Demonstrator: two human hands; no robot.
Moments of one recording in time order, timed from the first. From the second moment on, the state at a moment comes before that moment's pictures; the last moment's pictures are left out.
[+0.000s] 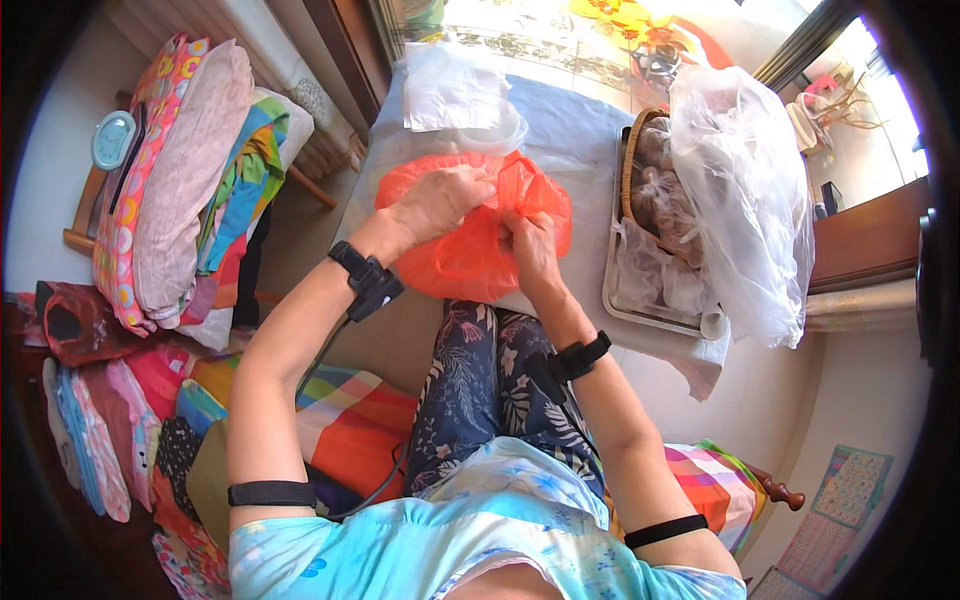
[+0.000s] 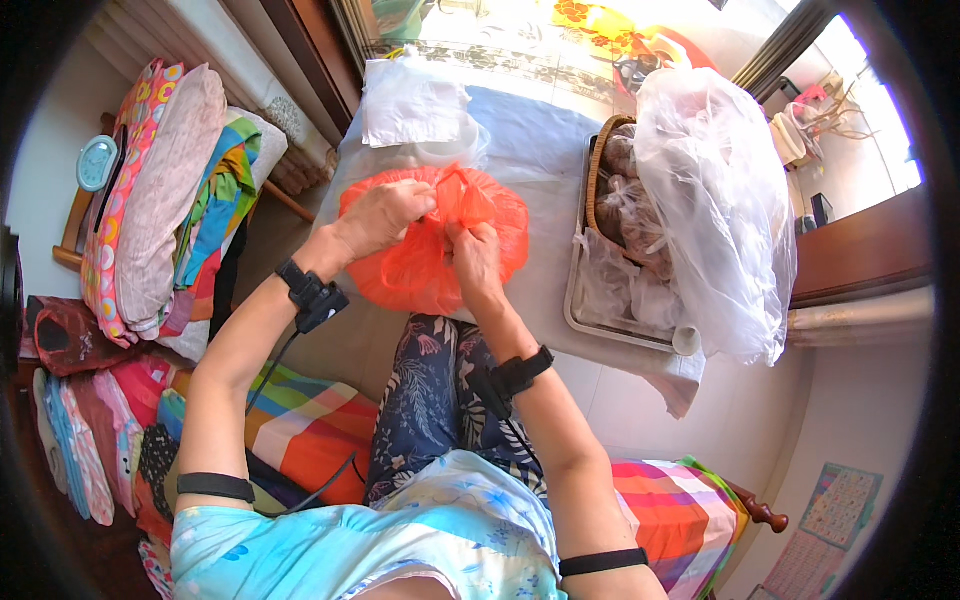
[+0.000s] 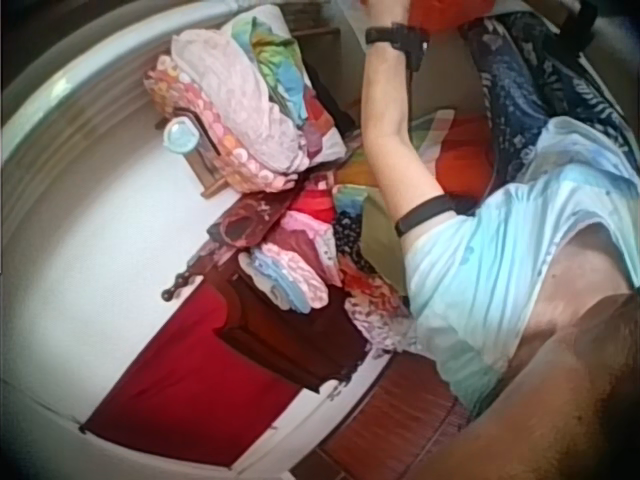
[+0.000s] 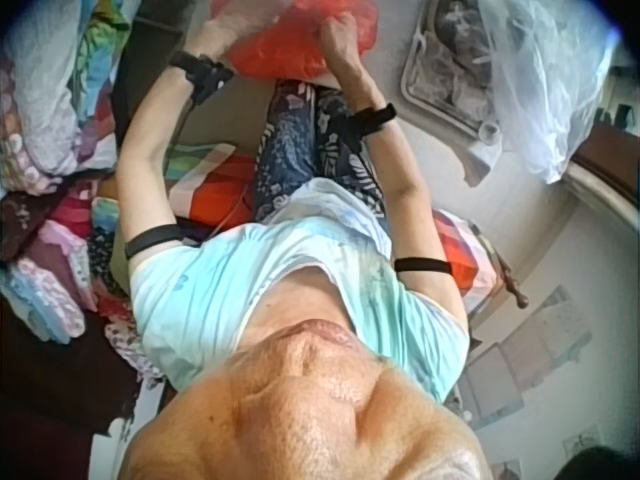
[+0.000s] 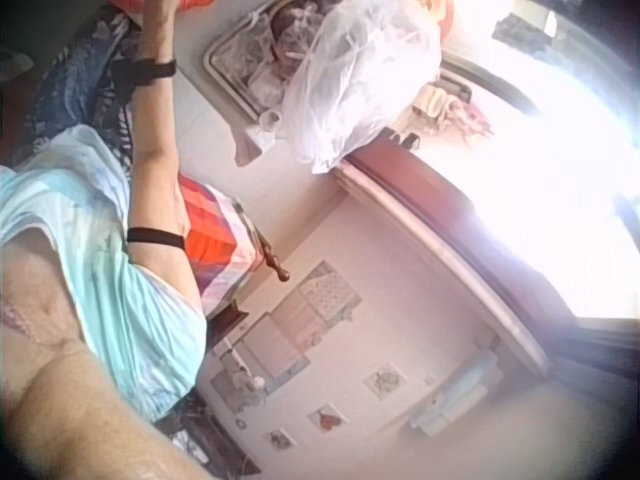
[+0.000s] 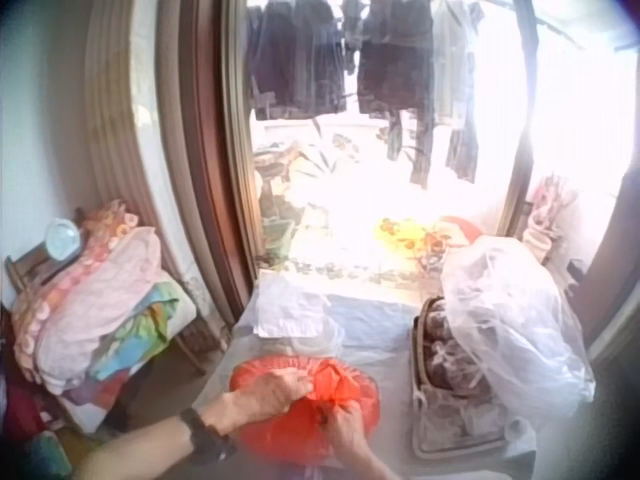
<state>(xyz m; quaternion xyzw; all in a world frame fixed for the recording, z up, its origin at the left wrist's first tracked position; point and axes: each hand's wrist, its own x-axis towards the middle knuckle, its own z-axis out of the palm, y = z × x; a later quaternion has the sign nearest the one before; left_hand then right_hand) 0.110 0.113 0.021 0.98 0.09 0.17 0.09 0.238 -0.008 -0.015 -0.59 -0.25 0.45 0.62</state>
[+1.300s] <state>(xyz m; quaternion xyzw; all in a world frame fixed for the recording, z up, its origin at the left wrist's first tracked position) 0.111 0.118 0.017 0.98 0.12 0.16 0.01 0.245 -0.047 -0.025 -0.61 -0.21 0.50 0.58</state>
